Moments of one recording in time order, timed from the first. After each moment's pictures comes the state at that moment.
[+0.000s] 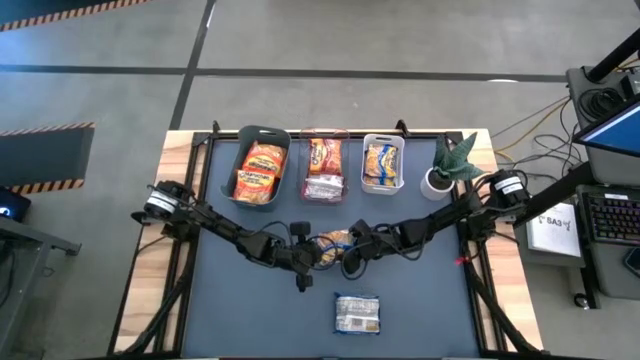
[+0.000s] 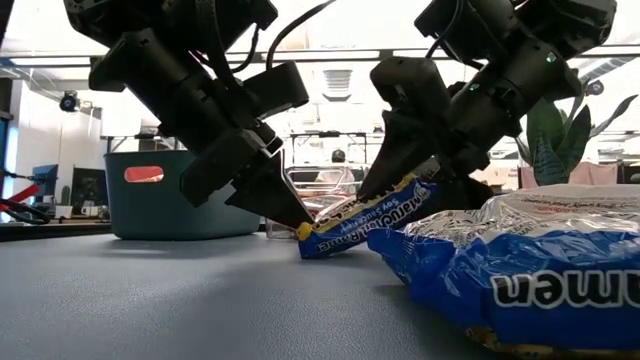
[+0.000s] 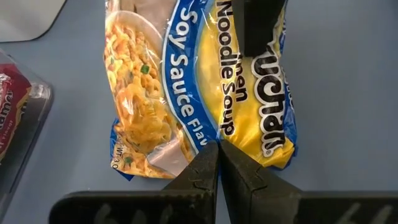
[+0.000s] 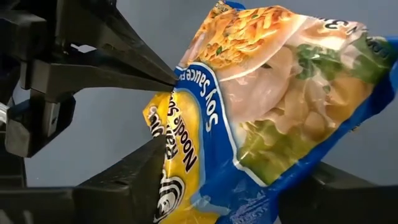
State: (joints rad) left arm -0.32 1.88 0.93 0.11 -0.44 -0.14; right arm 0.25 1.74 0.77 0.24 0.17 1.08
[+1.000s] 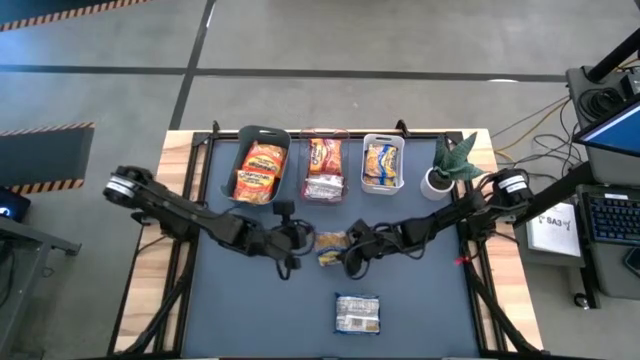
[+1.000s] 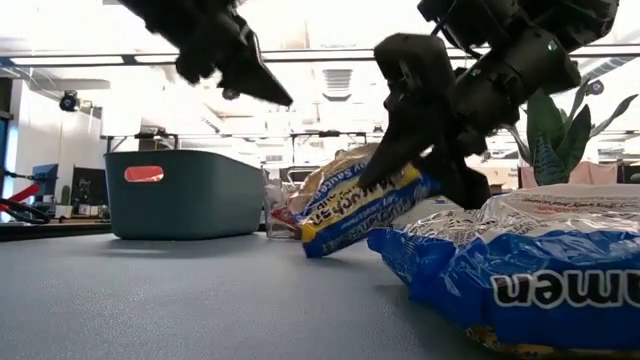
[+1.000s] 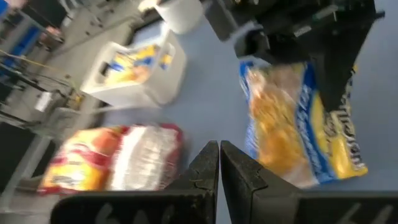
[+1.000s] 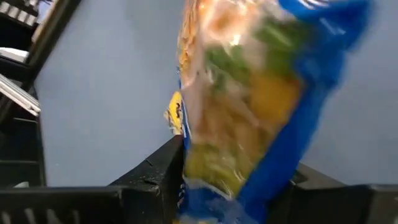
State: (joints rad) left arm -0.33 1.52 0.93 -0.10 -0.66 0.09; right arm 0.25 1.71 0.77 0.26 0.15 1.03
